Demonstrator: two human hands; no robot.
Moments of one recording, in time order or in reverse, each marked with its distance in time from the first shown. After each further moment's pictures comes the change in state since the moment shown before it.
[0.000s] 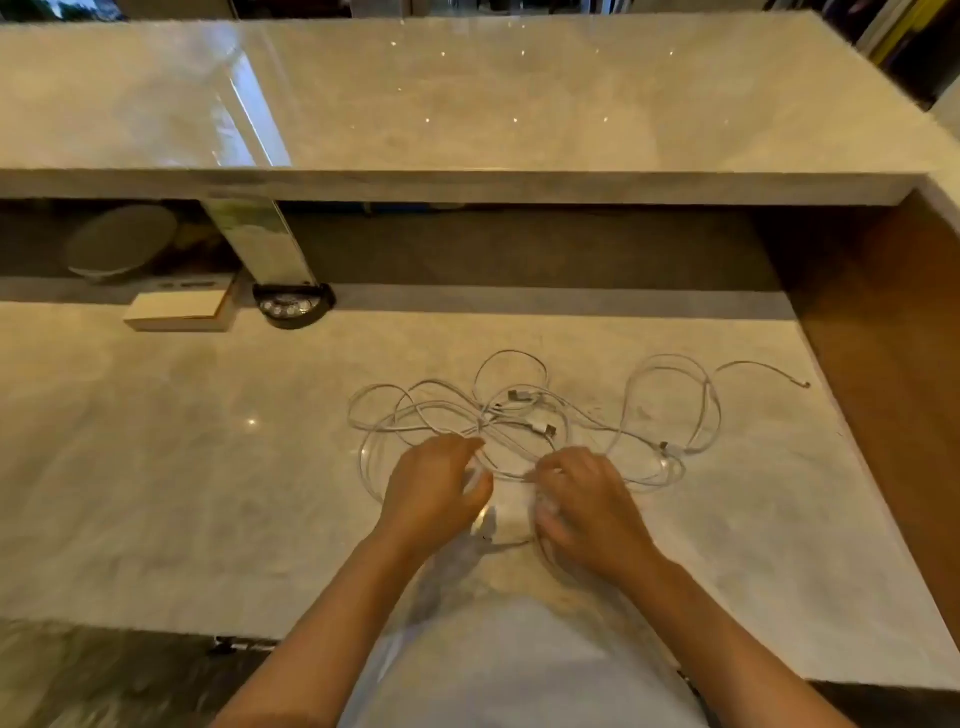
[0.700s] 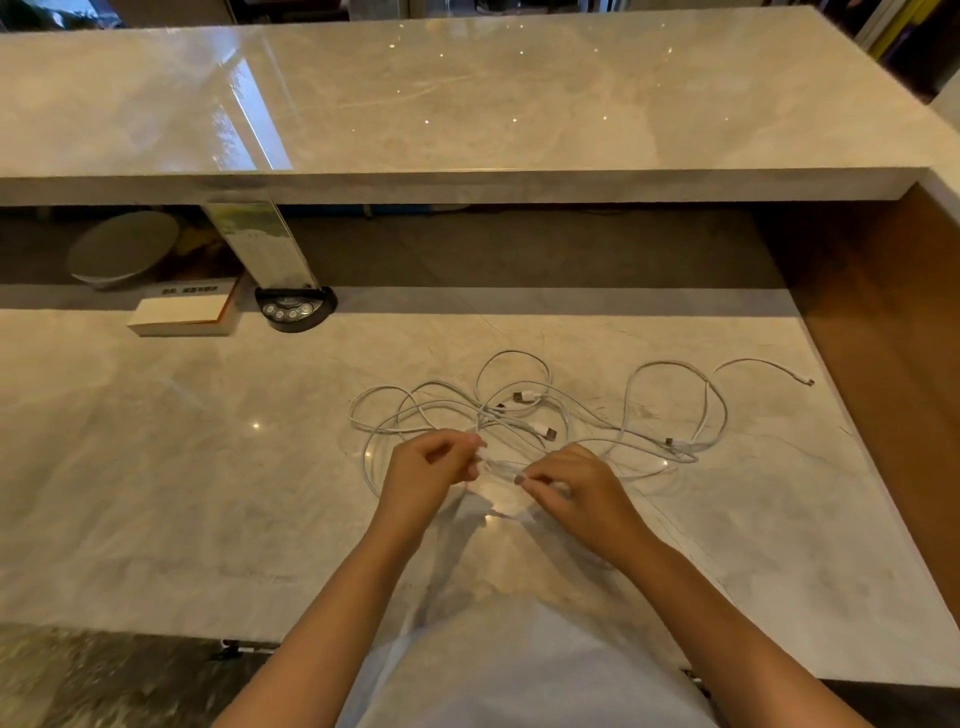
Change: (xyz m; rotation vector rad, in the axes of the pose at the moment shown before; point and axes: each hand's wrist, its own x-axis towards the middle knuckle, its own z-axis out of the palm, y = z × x) left_hand 0.001 0.016 -0.023 -1.057 0.101 -0.442; right_hand 0.017 -0.015 -0.011 0.328 -0.054 0.110
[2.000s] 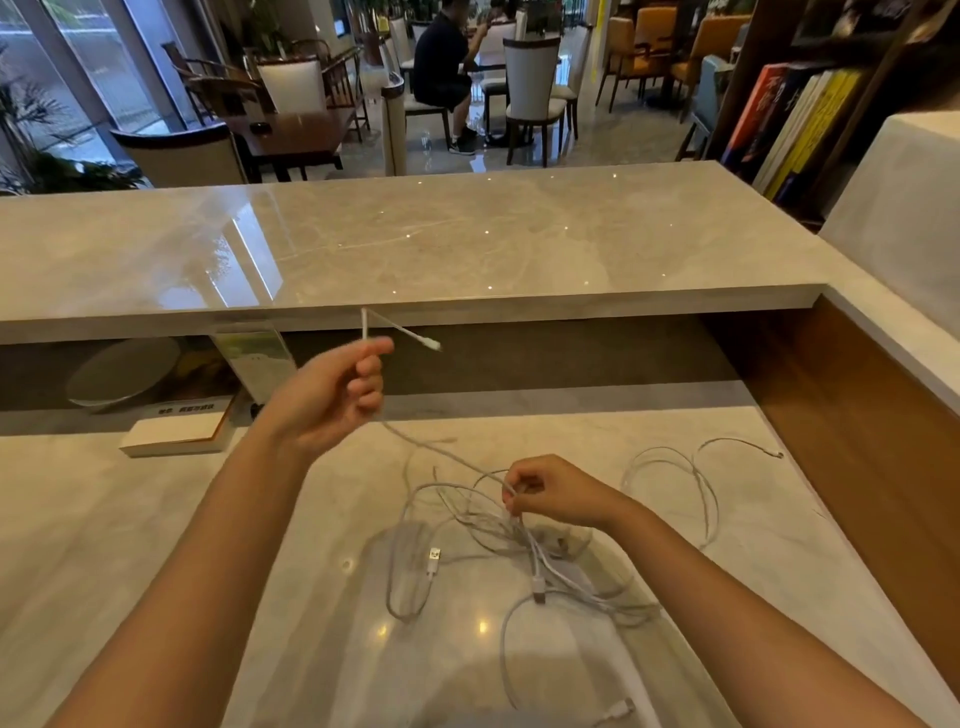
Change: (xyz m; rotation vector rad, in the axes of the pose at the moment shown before) left_hand 0.088 0.158 -0.063 -0.413 -0.266 -0.019; right_hand 0.091 -0.029 -0.063 0.288 -0.331 0.193
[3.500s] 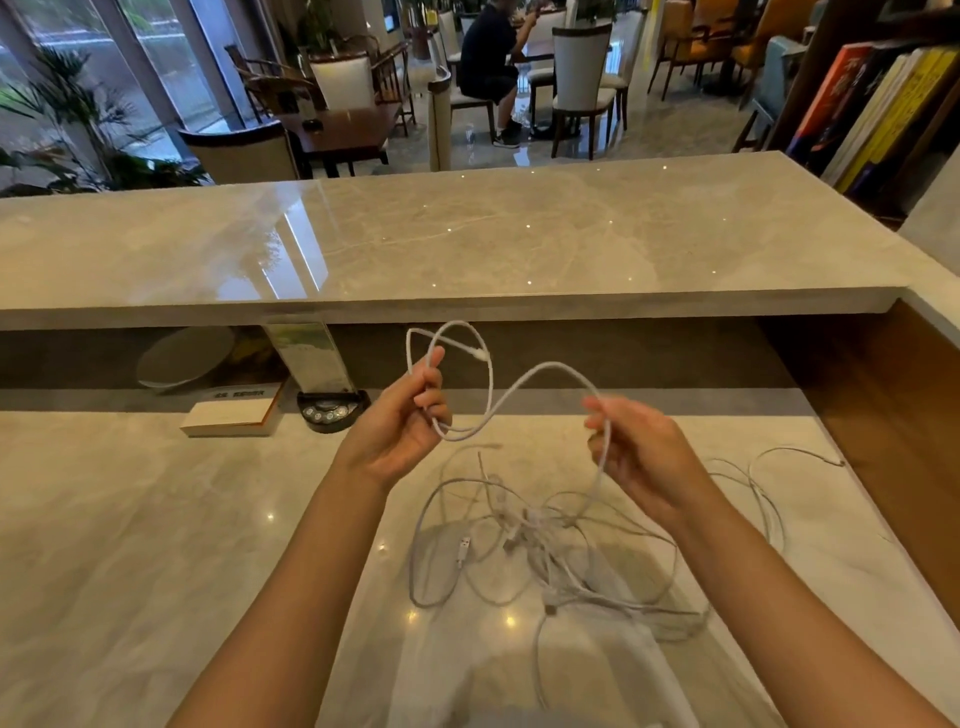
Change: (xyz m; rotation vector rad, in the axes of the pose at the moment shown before) left_hand -0.002 -0.042 0.002 -0.480 -0.125 -0.036; right_hand -0.021 -0.037 -0.025 1.018 0.409 -0.042
